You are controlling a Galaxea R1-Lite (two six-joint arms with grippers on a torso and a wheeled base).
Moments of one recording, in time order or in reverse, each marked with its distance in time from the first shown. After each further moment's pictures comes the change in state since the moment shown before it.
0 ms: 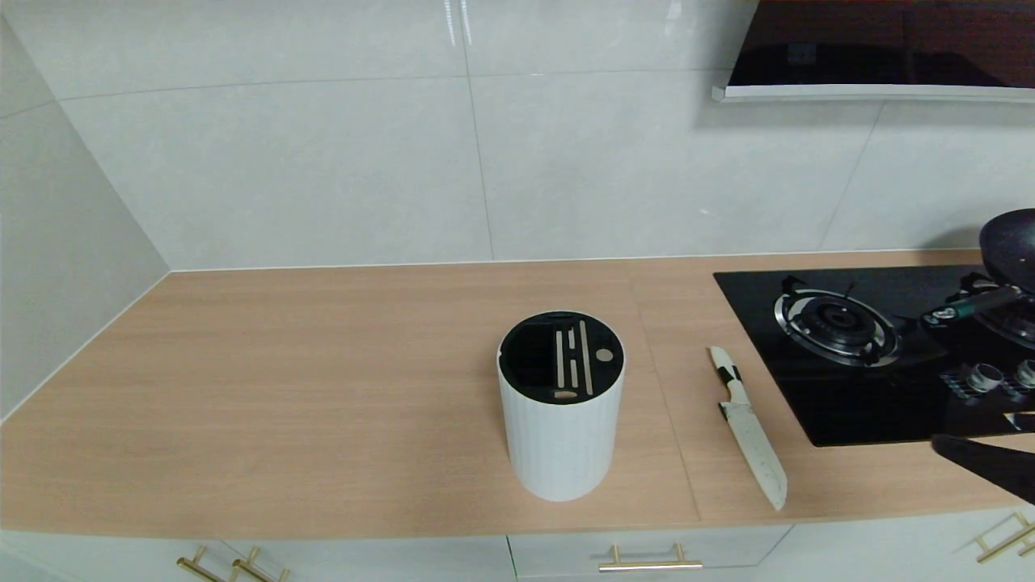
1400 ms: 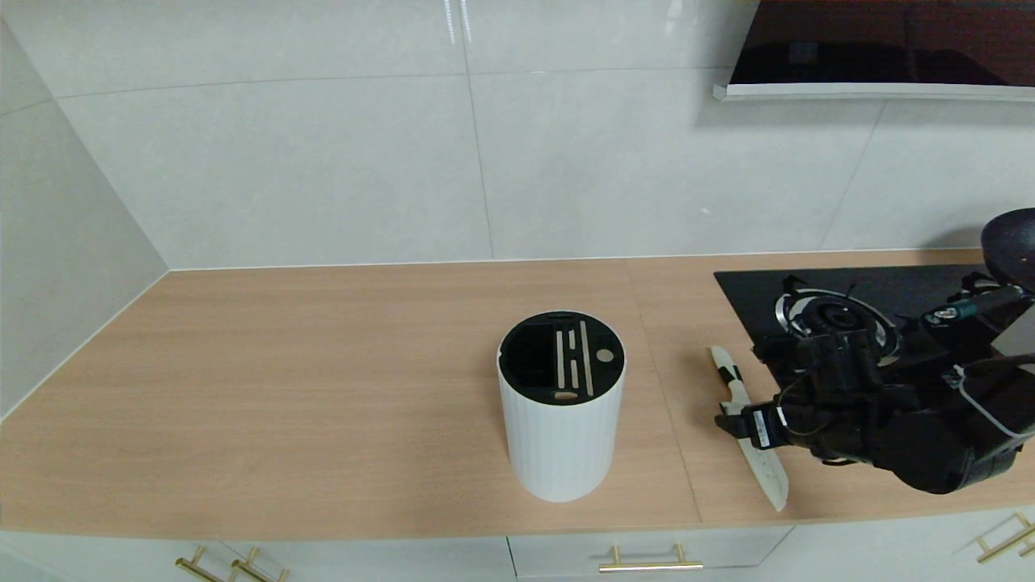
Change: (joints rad) left arm 0.000 0.000 0.000 0.000 0.000 0.000; right arm 0.151 1.050 -0.163 -0.691 -0.218 0.009
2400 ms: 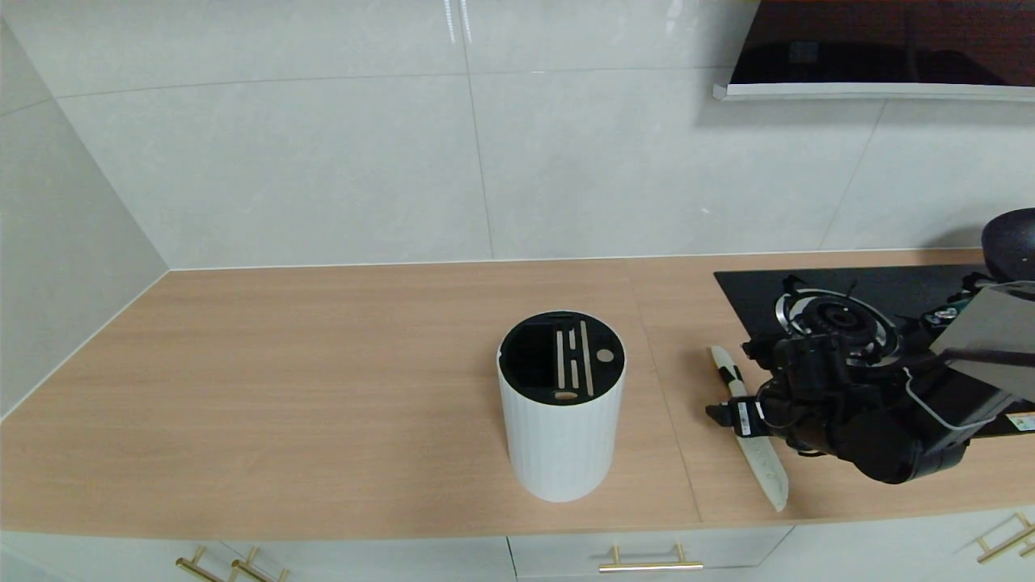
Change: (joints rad) left arm 0.000 0.000 0.000 0.000 0.000 0.000; right arm -0.009 0.129 -0.086 -0.069 -0.046 0.066
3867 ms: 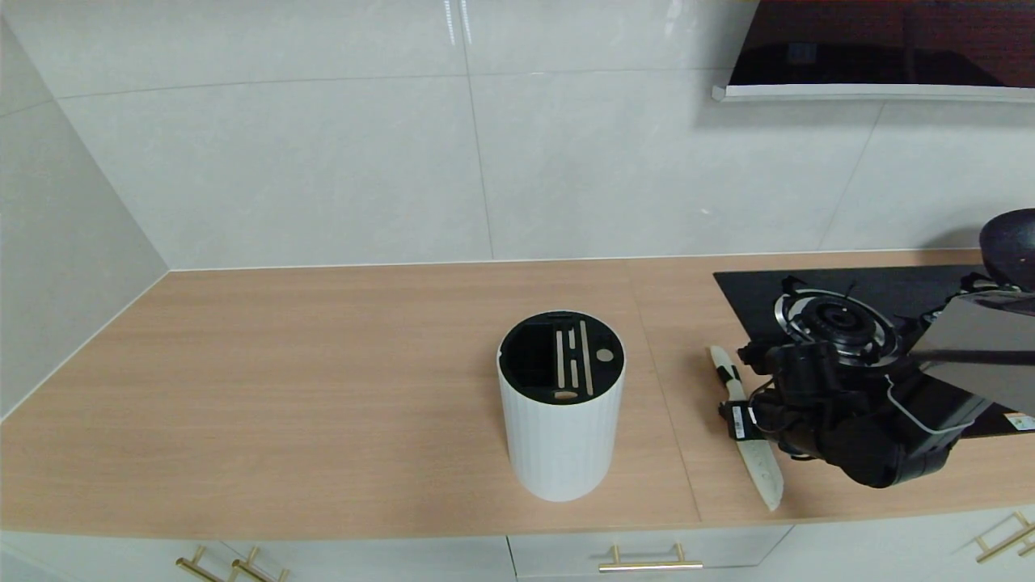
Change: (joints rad) left arm 0.000 0.000 0.000 0.000 0.000 0.000; right arm 0.001 0.064 -0.018 -0.031 -0.022 0.013
